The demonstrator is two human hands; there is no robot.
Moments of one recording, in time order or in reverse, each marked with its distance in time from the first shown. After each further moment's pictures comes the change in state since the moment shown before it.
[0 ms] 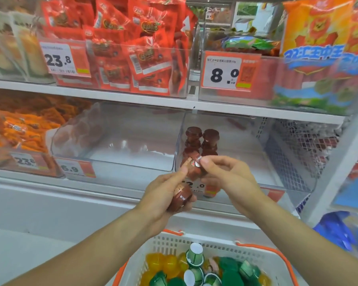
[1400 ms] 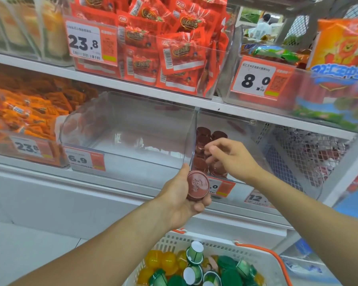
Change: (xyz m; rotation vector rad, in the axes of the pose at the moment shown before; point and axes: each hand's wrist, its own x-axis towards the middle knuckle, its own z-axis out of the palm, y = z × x) left_hand 0.001 0.016 -0.011 -0.208 -0.062 -0.285; right_hand 0.062 -0.012 0.016 -0.595 -0.081 -0.234
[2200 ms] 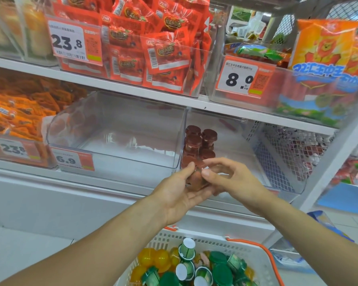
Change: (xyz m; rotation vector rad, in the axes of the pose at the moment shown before) left_hand -0.006 -0.001 0.016 -0.079 -0.137 0.020; right_hand -0.070 -0.002 -0.012 0.346 -0.118 0.153
